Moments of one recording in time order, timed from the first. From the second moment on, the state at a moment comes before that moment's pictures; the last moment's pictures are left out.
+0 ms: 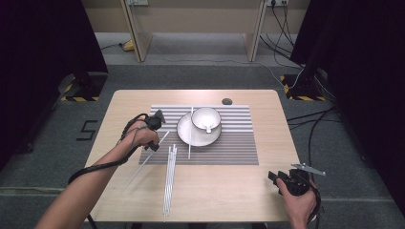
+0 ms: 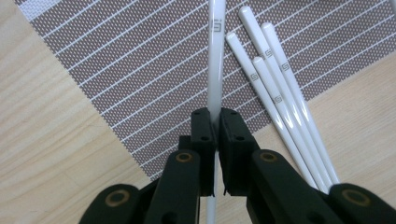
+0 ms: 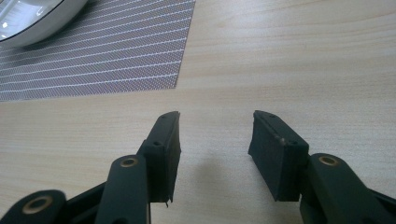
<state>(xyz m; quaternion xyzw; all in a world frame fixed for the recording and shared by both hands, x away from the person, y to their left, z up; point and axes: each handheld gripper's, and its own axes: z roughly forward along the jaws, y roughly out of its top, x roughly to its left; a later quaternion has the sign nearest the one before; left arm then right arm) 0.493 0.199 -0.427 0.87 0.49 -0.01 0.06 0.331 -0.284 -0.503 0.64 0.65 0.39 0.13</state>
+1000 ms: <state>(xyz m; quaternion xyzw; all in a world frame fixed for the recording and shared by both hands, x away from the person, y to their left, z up) 0.509 0.176 -0.421 0.87 0.49 -0.01 0.08 0.331 -0.285 -0.504 0.64 0.65 0.39 0.13</state>
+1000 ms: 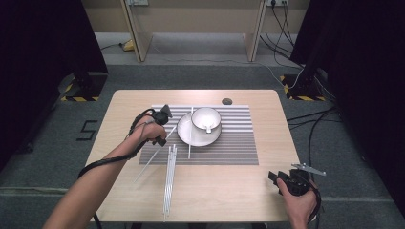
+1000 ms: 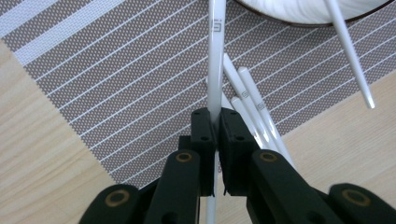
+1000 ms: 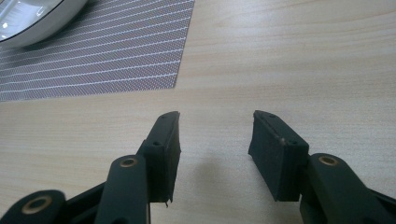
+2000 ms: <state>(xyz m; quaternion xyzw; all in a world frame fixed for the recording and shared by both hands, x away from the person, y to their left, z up) 0.520 0.153 -0.420 0.86 0.50 -0.01 0.10 0.331 -0.285 -0.504 0.64 0.65 0.39 0.13</state>
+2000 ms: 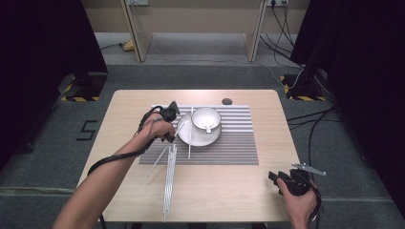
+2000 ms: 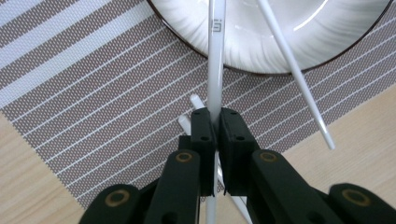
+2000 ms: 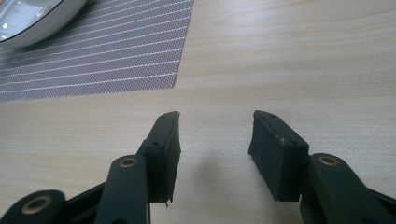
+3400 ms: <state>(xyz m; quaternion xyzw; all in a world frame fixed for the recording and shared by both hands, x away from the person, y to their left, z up) 0.539 0.138 -0.421 0.84 0.53 -0.01 0.12 0.331 -0.287 -0.504 0.64 0.65 0.39 0.13</state>
